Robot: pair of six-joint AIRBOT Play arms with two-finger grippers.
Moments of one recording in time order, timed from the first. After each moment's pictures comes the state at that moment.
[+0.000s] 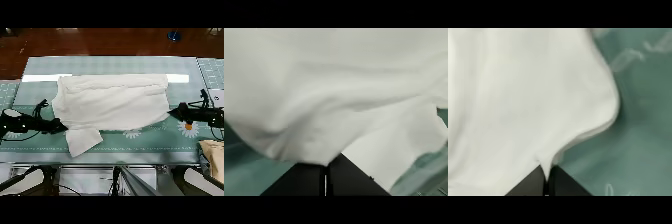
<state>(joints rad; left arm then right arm) 0.34 -1.22 0.52 0.86 -1.11 -0.98 -0.49 -1.17 0.61 -0.64 1.09 1.08</state>
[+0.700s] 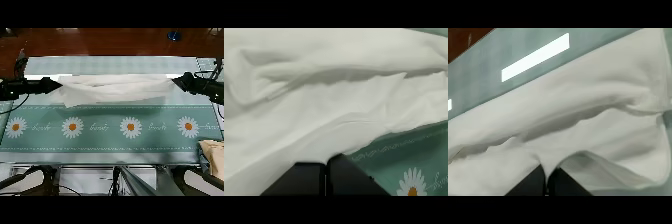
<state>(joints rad) 0.25 -1.31 1.00 0.59 -1.03 -0.96 -0.30 -1.25 0.90 -0.48 0.82 1.03</state>
